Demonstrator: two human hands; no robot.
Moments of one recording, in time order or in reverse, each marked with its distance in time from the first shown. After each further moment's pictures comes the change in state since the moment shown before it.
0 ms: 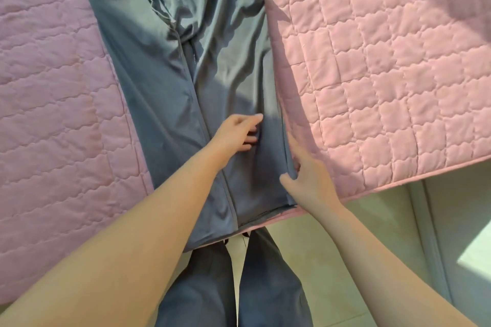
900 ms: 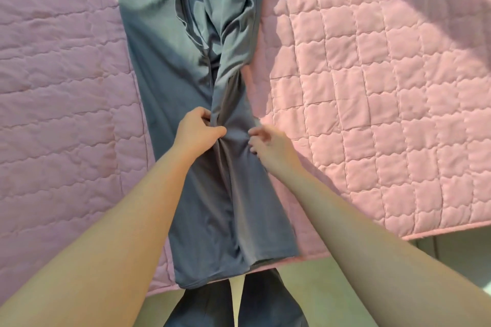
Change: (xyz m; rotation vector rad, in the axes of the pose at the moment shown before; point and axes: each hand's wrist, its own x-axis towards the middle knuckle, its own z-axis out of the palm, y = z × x) left_hand 0.030 0.028 -0.112 0.319 0.387 0.111; right_hand 0.139 -0.069 0.064 0.237 -0.096 0.102
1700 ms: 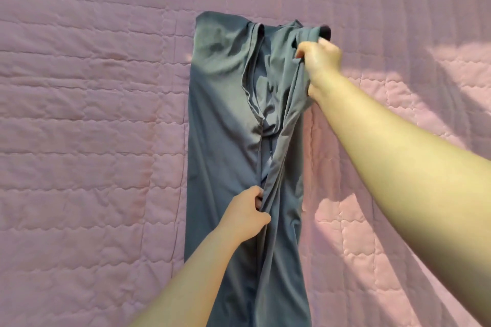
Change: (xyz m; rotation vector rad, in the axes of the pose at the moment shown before) left_hand -0.007 -0.017 0.006 -0.136 -0.325 0.116; right_hand 0.174 -0.237 -0.017 0.282 0.350 -0.185
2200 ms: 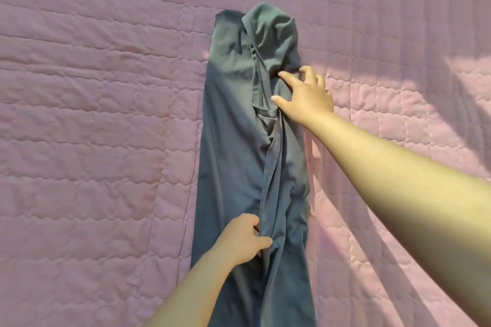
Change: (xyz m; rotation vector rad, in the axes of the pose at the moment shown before) left_hand -0.022 -0.034 0.004 0.029 -0.108 -0.145; right_hand -0.023 0.052 0.011 -1.266 -0.276 -0.448
